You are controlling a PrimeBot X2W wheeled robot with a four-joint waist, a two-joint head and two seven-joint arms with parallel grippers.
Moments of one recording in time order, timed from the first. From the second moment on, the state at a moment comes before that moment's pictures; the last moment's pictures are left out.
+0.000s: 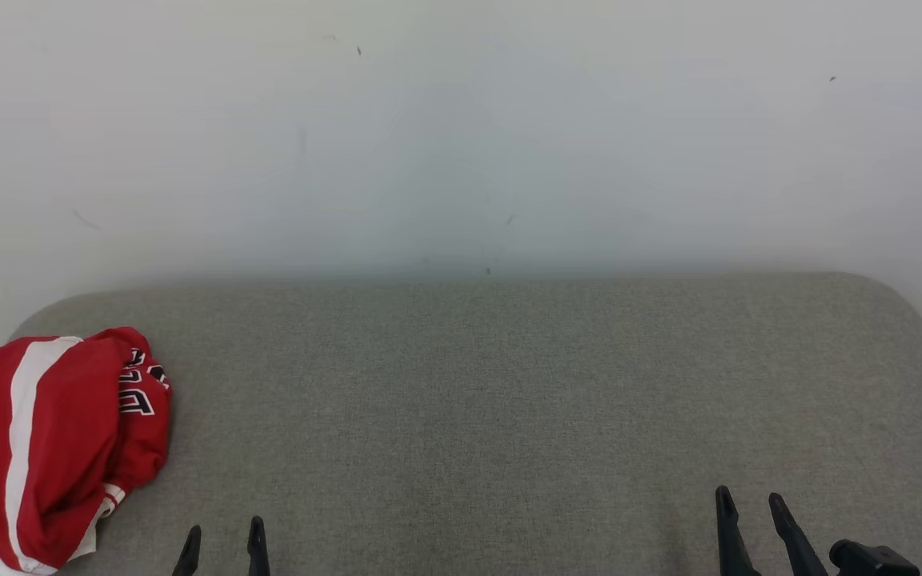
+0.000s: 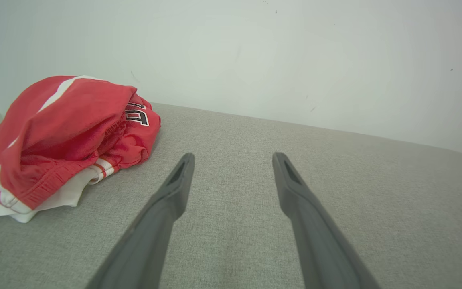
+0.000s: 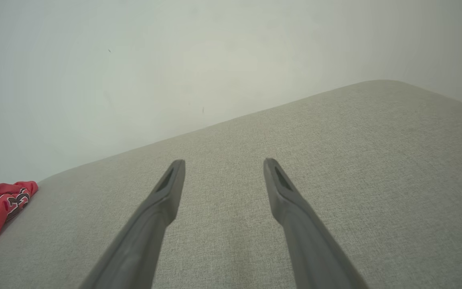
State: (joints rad) left arm 0.06 0.10 -0.10 0.25 -0.31 0.03 -0.23; right arm 0.06 -0.05 -0.03 0.29 0.35 0.13 -0.19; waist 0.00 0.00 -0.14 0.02
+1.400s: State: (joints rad) left arm 0.12 0.05 0.00 0.29 -0.13 -0.06 -0.26; right arm 0.11 -0.05 0.01 0.30 0.16 0.13 -0.26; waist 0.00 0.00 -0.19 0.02
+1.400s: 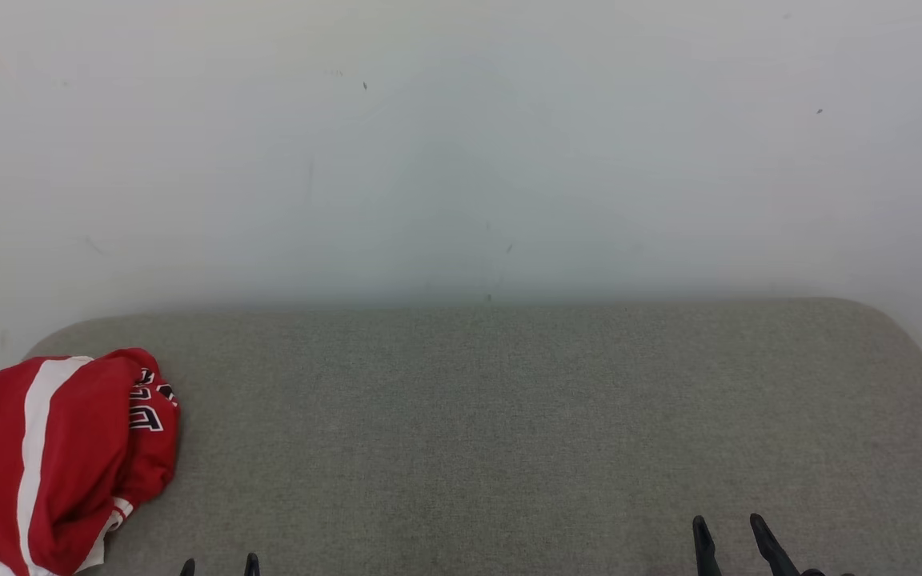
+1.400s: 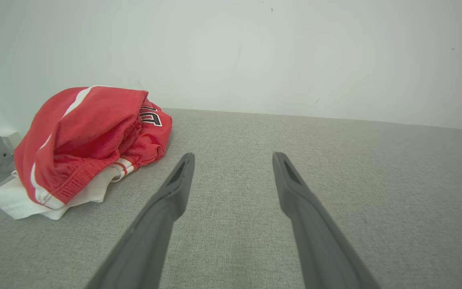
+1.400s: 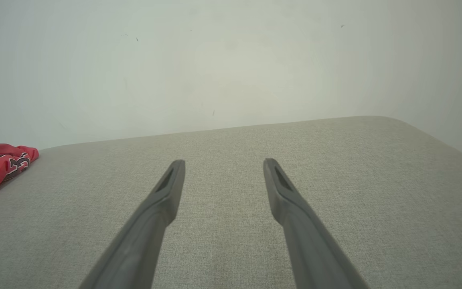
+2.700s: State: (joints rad) left arm 0.14 0.07 0.20 0.15 -0.12 -0.04 -0.26; right arm -0.06 -0.05 0.20 0.34 0.26 0.13 -0.26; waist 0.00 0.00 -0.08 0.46
